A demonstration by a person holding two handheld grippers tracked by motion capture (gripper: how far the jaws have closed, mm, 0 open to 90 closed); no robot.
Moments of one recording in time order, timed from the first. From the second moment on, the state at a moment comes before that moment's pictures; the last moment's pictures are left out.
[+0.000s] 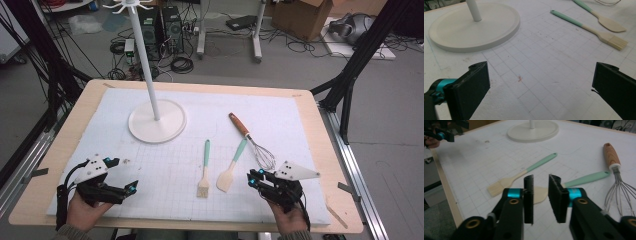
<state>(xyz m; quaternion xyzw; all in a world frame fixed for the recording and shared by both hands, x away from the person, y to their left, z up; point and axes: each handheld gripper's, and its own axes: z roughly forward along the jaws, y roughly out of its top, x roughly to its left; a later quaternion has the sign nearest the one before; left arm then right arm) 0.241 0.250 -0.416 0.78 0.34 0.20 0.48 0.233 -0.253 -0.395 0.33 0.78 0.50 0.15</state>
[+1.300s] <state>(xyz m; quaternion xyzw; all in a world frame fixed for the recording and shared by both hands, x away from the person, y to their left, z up) 0.245 0.251 -0.414 0.78 0.34 0.20 0.49 0.312 -0.262 -0.357 0.36 0.81 0.44 0.13</state>
